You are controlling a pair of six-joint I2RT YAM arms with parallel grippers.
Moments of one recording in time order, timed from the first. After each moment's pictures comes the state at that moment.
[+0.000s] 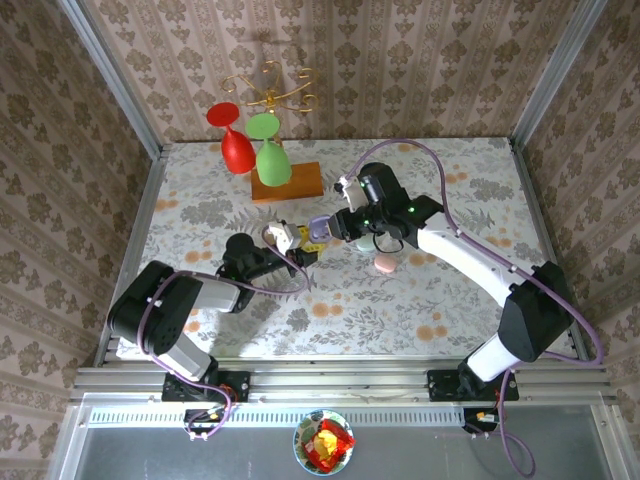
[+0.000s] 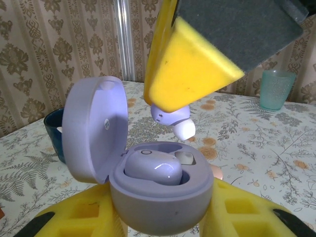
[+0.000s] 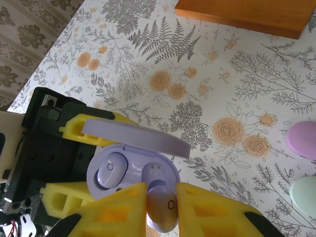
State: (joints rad) left arm -0.53 1.58 0.42 1.17 0.69 0.03; right arm 0.59 1.56 1.31 -0.51 -0.30 0.23
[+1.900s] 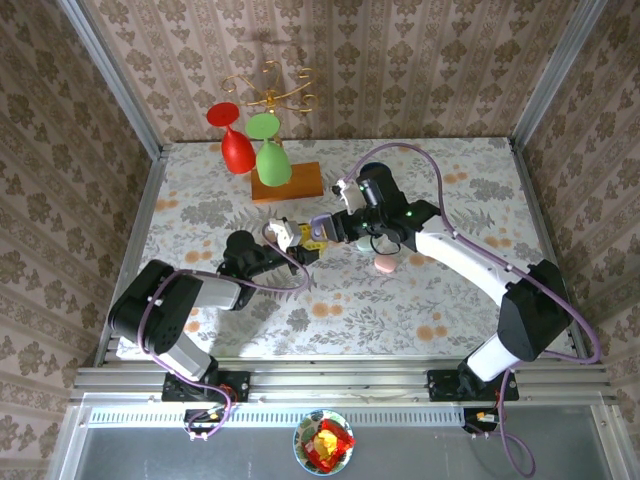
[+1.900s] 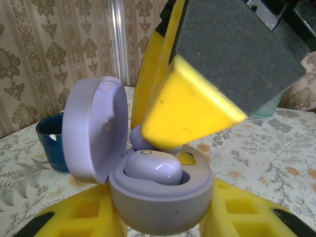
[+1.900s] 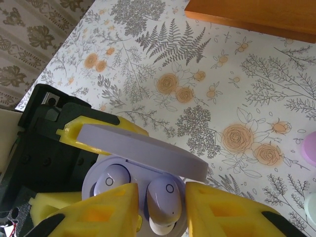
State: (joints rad) left arm -0.53 1.58 0.45 1.16 0.71 0.00; right arm 0.60 1.56 1.25 -0.42 -0.33 0.23
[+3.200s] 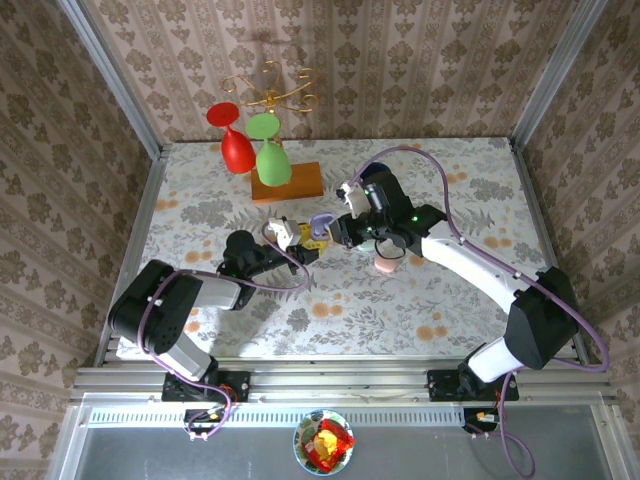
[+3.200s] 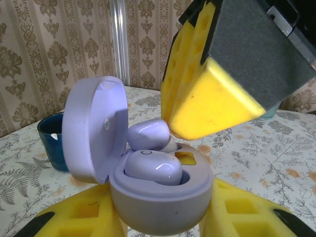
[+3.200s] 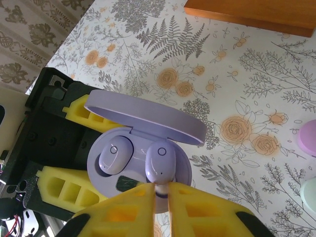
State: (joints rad) left arm -0.53 1.58 0.45 1.17 0.71 -0.01; right arm 0.60 1.51 1.21 -0.43 -0.33 0.23
